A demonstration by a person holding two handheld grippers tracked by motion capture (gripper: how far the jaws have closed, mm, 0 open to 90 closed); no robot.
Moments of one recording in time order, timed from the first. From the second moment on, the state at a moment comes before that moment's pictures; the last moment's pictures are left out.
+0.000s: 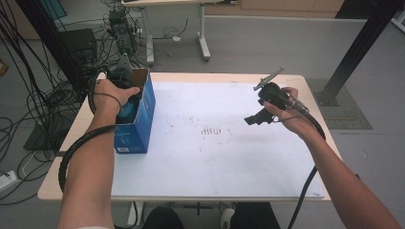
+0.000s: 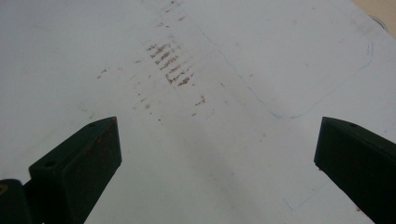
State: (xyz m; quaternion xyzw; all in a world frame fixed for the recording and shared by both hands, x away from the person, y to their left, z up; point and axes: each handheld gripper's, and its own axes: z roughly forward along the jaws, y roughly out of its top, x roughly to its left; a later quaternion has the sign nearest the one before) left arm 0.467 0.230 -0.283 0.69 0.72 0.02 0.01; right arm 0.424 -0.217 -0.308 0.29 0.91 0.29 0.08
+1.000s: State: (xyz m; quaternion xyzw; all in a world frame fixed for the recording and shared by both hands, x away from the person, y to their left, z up) left arm 0.468 0.231 -0.283 0.69 0.72 0.02 0.01; right arm 0.424 -0.213 -0.309 0.28 0.91 0.29 0.08
